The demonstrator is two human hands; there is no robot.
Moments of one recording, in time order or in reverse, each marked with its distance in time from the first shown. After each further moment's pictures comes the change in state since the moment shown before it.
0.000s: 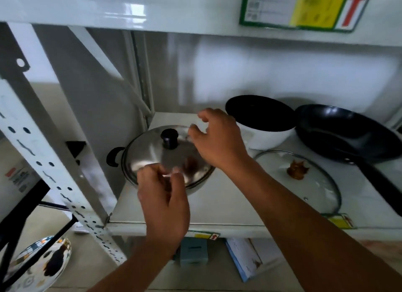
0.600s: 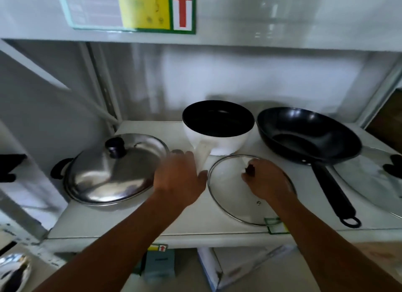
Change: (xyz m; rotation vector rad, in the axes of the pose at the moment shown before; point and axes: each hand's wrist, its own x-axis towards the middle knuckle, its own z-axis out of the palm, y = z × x) left_hand 0.007 0.040 0.142 0.989 -0.595 0.347; right_hand -0.061 0.244 -0.081 -0.362 -0.263 0.376
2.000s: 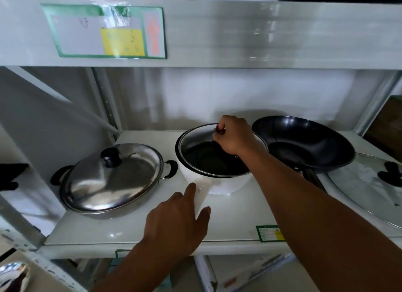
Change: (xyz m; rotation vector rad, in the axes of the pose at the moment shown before) left_hand -0.074 0.028 -0.011 -0.194 -0.037 -0.027; right_hand 0.065 -0.078 -0.073 0.188 0.157 -0.224
